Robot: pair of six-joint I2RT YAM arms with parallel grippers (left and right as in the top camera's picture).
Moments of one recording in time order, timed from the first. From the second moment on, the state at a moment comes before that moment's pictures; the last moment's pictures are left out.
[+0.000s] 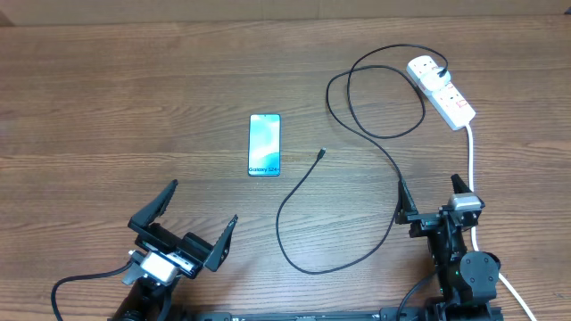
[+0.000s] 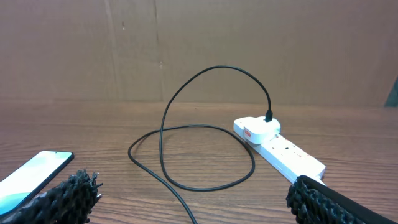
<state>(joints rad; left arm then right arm) -0.01 0.01 0.01 0.63 0.53 -0.21 0.07 0.01 0.02 -0.03 -0.03 0.02</state>
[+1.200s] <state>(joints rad) -0.01 1.07 1.25 -0.58 0.81 -0.11 0.07 0.01 0.02 -0.03 -0.03 0.02</state>
